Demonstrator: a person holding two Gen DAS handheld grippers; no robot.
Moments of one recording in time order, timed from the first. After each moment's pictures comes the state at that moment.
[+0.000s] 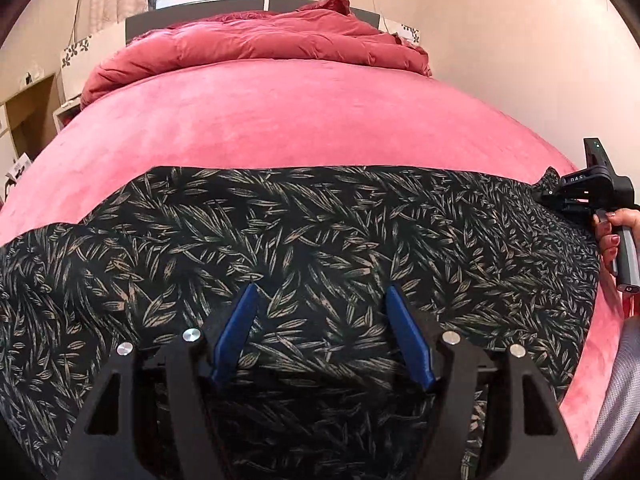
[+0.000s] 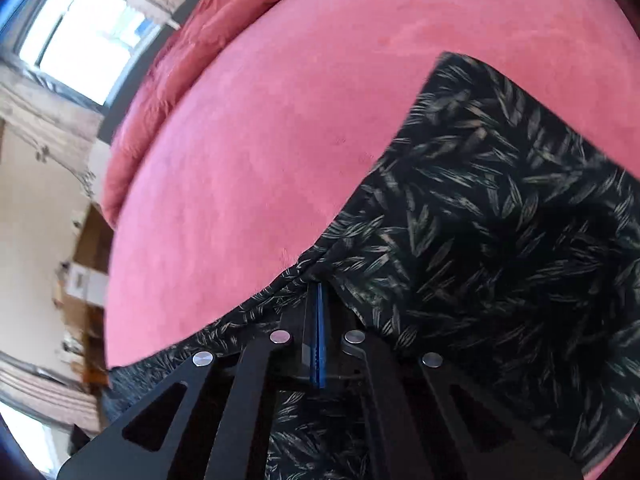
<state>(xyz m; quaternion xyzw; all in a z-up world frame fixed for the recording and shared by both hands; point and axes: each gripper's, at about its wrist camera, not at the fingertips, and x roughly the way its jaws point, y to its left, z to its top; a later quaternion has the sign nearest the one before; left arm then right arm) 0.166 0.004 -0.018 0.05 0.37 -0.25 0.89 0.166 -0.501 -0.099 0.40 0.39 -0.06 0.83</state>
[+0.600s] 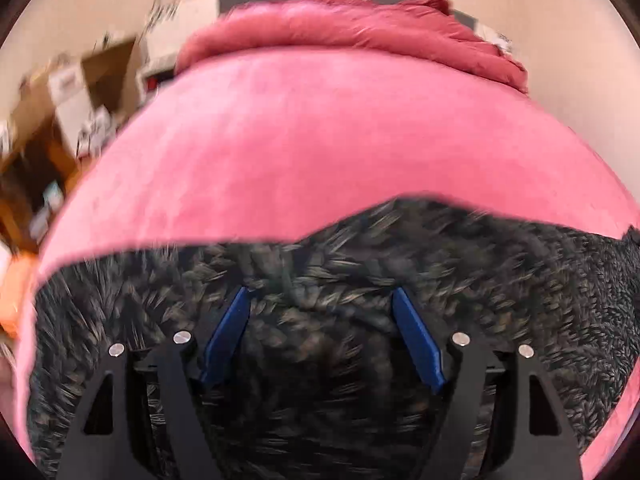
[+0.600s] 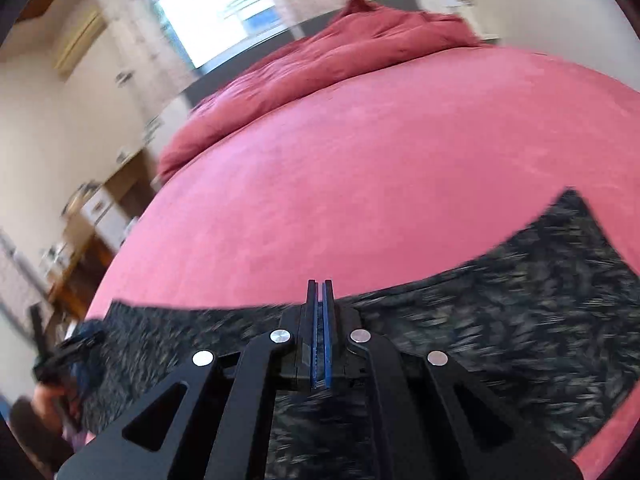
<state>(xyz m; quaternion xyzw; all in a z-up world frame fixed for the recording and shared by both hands) 0.211 0.146 -0.010 0.00 0.41 -0.11 0.90 0.127 -0.412 -0.047 0.21 0.31 0.03 0.93</state>
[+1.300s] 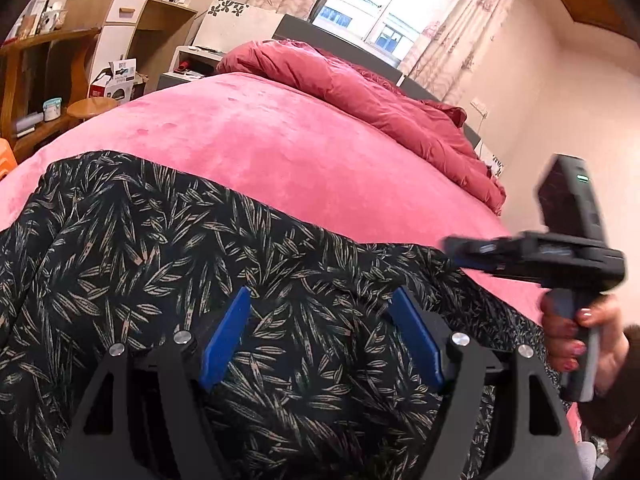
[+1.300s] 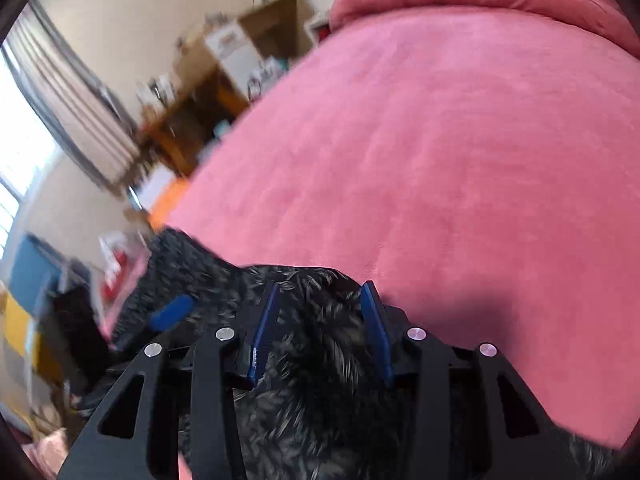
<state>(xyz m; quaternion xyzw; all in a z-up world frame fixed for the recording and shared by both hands) 0.165 0.218 -0.039 -0.21 0.31 -0.13 0.92 0.297 -0.096 -0.033 0.05 0.48 0.30 0.82</state>
